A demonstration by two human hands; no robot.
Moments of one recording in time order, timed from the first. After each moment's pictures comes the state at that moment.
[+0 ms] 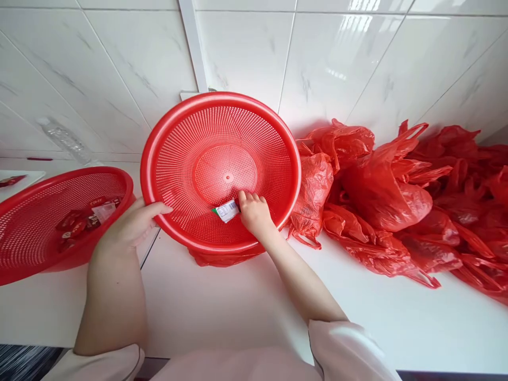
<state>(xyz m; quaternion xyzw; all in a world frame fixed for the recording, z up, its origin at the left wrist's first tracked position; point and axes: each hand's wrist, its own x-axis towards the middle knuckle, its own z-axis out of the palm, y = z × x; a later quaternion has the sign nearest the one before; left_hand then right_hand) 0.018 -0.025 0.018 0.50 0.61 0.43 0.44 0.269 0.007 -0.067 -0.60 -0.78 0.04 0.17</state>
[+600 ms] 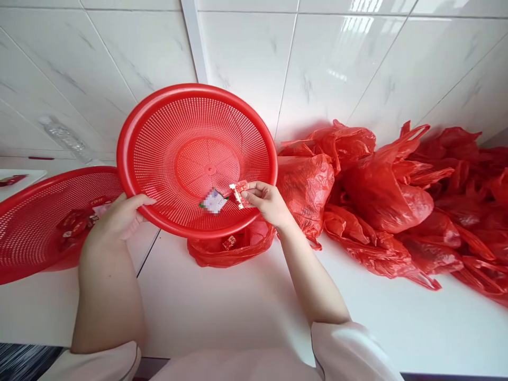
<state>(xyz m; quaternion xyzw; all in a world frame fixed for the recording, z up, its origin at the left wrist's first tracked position) -0.002 -0.017 0.021 0.48 0.57 0.48 0.46 0.308 0.006 -0.035 -0.37 -0.54 0.57 0.50</state>
